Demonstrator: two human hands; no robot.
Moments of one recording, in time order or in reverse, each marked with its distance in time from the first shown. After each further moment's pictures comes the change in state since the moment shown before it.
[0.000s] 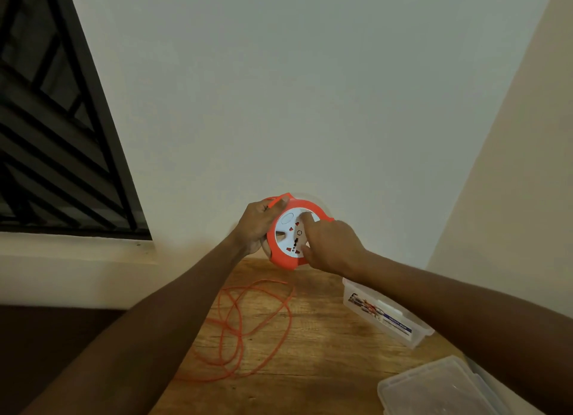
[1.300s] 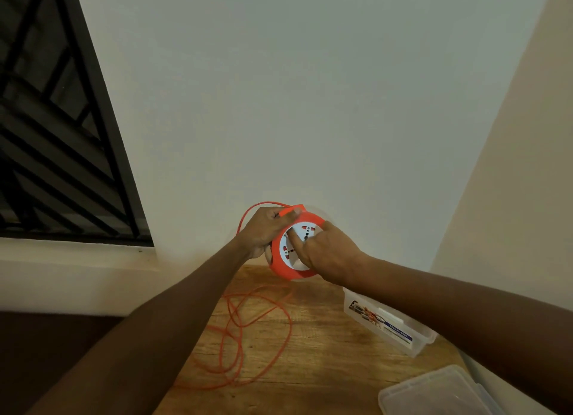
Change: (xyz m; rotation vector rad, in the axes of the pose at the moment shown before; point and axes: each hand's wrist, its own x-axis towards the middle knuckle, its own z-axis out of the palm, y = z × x) left_hand 0.000 0.009 0.007 0.141 -0.043 -0.003; right_hand -0.004 -0.007 -0.016 -0.473 -0.156 -0.308
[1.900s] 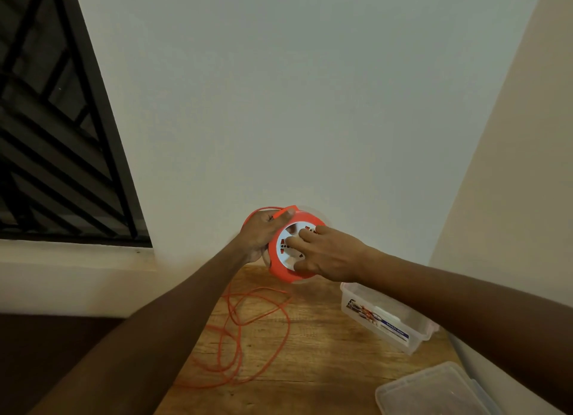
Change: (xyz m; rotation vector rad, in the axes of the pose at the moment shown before) left_hand -0.009 -0.005 -0.002 -0.061 0.021 -0.037; right_hand -0.010 0.018 0.002 -0.129 0.153 -0.314
